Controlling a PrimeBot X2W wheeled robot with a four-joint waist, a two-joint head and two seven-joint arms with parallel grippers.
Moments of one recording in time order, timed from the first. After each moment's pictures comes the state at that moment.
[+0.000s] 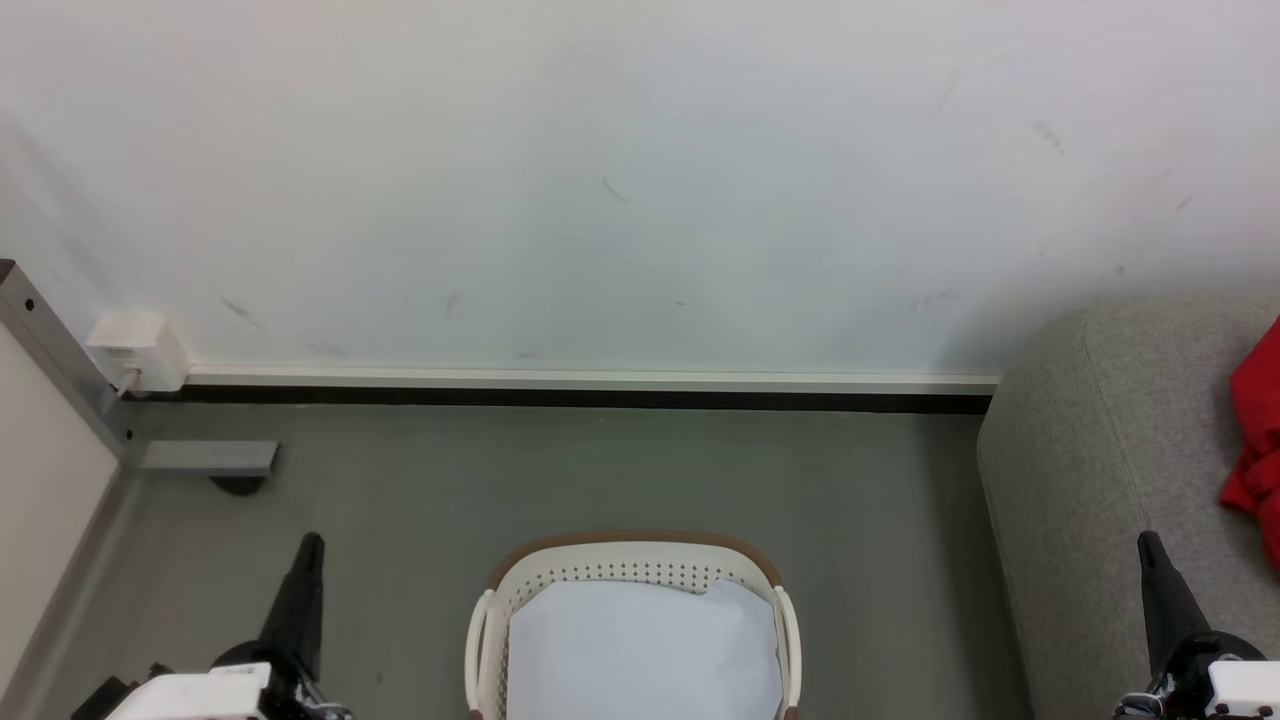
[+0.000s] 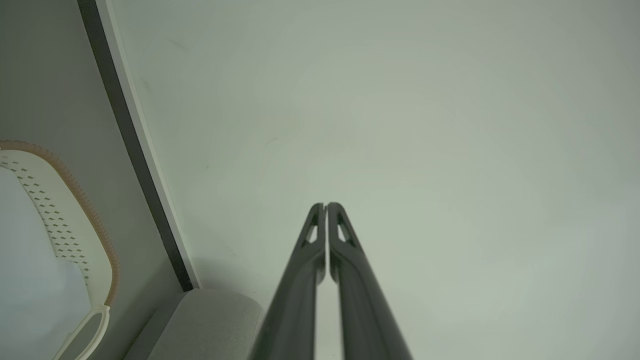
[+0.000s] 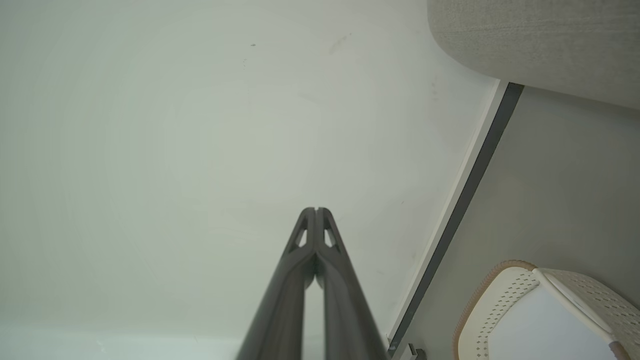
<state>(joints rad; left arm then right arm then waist) -0.11 0.05 0.11 0.25 -1.61 -0.13 0.11 -0.10 -0.06 -0.11 0.24 1.62 0.13 0.11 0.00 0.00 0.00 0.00</state>
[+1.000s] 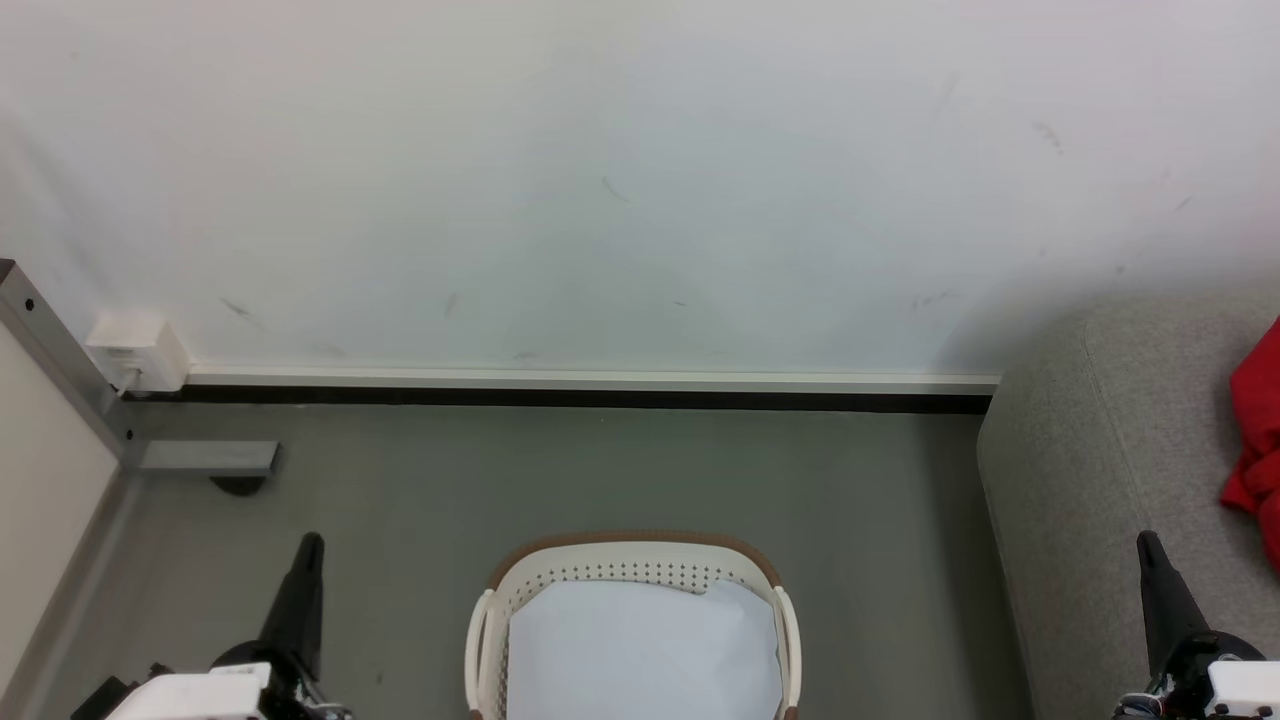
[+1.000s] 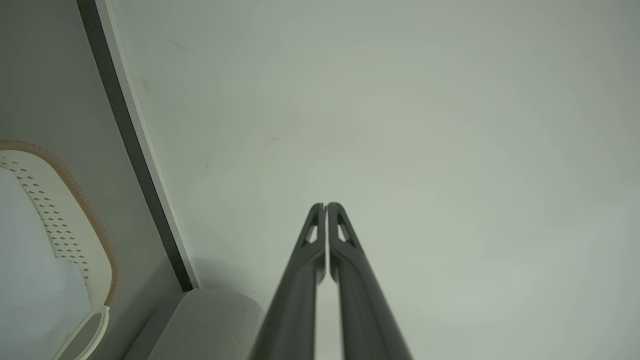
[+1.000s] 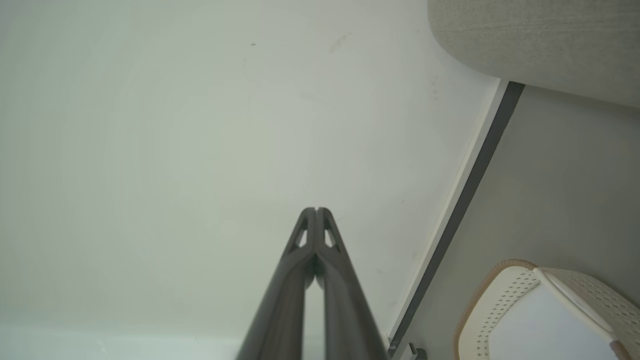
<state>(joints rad) -0.11 0.05 0.11 0.25 -1.61 -0.13 0.11 -0.10 -0.05 -0.11 0.24 1.62 0.13 0.11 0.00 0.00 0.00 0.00</state>
